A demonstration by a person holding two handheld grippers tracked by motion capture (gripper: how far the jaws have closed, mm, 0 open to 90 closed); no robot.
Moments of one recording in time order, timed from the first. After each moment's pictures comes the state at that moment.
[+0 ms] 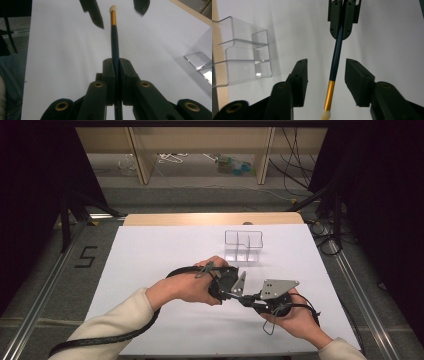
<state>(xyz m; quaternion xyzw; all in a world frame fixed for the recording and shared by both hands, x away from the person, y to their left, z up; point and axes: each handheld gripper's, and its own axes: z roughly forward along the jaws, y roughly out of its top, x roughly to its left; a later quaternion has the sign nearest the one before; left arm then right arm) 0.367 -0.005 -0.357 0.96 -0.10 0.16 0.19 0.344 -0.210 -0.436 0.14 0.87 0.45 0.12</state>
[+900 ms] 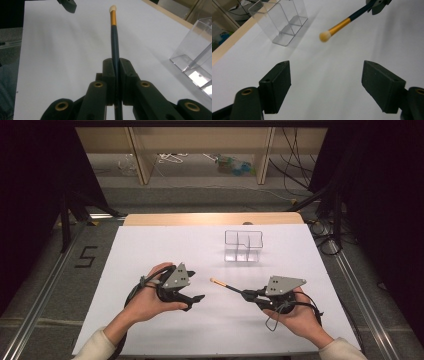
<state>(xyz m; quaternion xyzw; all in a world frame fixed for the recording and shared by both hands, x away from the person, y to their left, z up) 0.361 0.115 -0.410 0.87 0.17 0.16 0.43 0.347 -0.218 -0.432 0.16 0.85 0.48 0.14</state>
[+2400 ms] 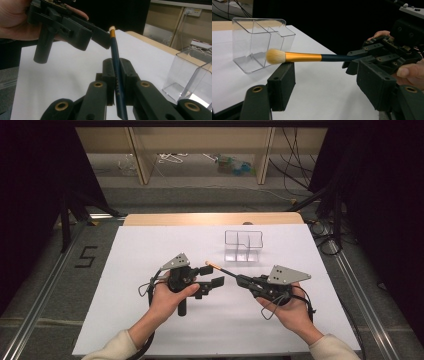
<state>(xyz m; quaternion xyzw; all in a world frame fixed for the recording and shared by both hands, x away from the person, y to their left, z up) 0.379 0.081 -0.419 0.71 0.33 -0.01 0.63 0.357 -0.205 -0.416 0.20 0.77 0.58 0.16</state>
